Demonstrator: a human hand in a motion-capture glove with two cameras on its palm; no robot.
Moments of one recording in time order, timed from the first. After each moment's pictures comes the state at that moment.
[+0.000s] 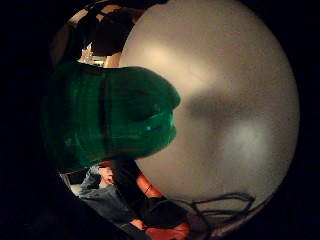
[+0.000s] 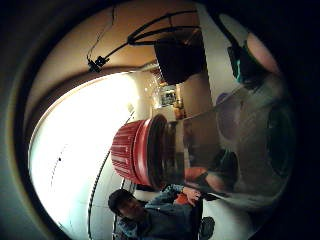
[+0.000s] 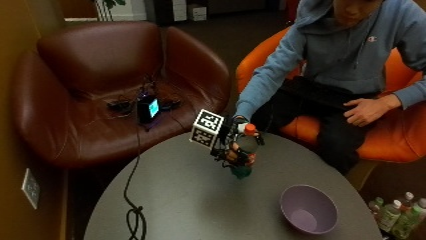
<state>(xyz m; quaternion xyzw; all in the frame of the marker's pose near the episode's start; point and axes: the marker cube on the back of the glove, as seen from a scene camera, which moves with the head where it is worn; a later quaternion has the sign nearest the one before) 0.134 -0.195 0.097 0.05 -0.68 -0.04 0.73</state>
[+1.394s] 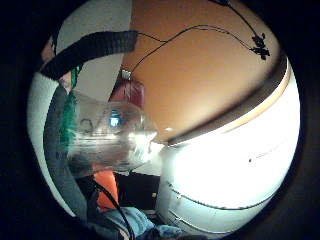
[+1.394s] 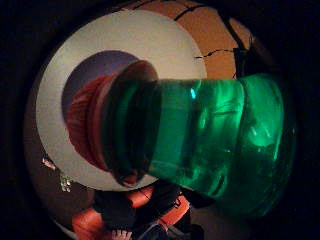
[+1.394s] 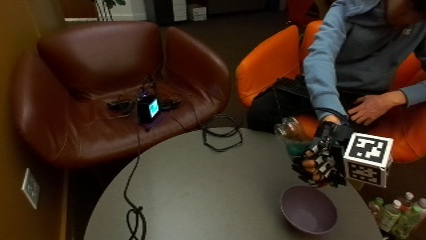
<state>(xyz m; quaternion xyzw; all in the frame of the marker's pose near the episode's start) -0.097 -0.242 -0.070 -0.13 0.47 0.08 0.87</state>
